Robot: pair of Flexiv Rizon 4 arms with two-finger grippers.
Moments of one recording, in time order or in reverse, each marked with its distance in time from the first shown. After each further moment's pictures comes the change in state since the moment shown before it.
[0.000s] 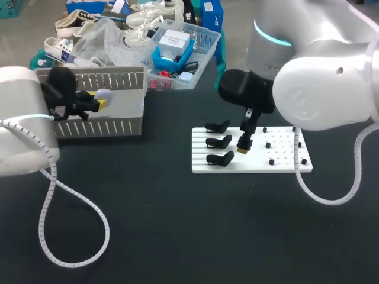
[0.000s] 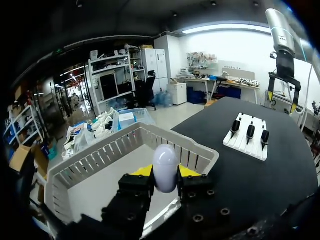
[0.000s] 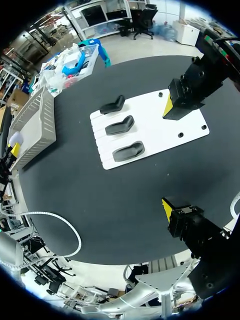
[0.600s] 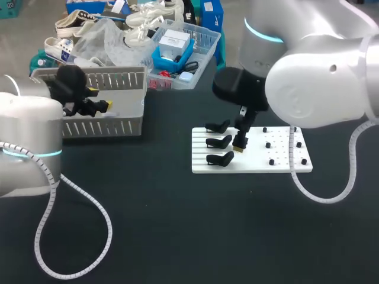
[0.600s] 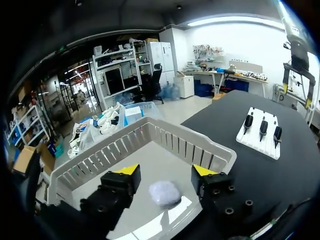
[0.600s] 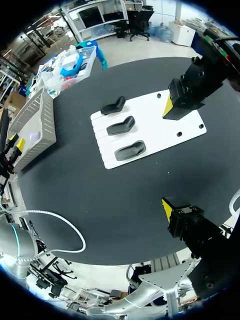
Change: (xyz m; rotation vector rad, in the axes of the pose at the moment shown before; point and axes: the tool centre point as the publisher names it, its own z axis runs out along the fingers) left arm -0.002 0.013 0.020 -0.062 0.052 0.017; right arm -0.008 0.004 -0.008 0.018 0.024 0.027
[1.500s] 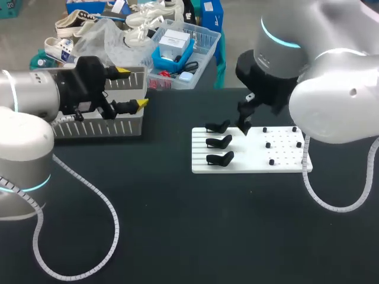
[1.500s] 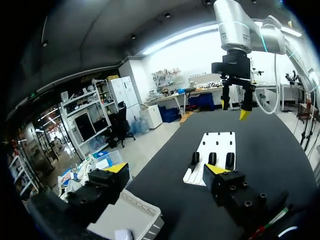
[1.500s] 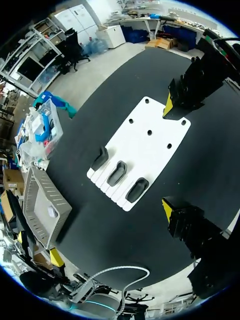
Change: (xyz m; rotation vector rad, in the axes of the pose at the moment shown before) left arm -0.097 -0.129 -0.054 0.209 -0.250 0.274; right arm 0.021 -0.040 -0.007 0.151 -0.062 0.578
